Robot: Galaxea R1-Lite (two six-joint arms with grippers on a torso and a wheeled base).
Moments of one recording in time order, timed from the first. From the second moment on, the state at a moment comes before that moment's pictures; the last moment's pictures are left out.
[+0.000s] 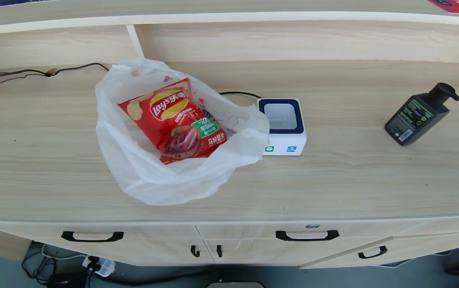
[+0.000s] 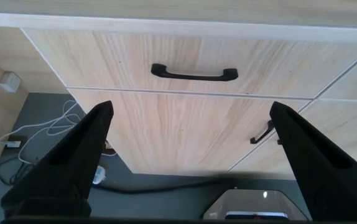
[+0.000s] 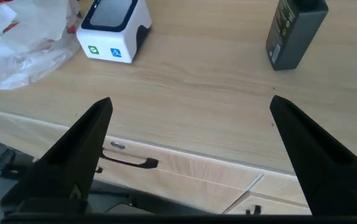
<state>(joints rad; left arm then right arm) 0.00 0.00 0.00 -0.02 0.00 0.03 0.35 0.68 -0.35 -0.40 -0.07 -0.03</state>
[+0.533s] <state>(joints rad) 0.00 0.00 0.00 -0.02 0.00 0.03 0.35 0.89 -0.28 -0.77 -0.06 -0.05</state>
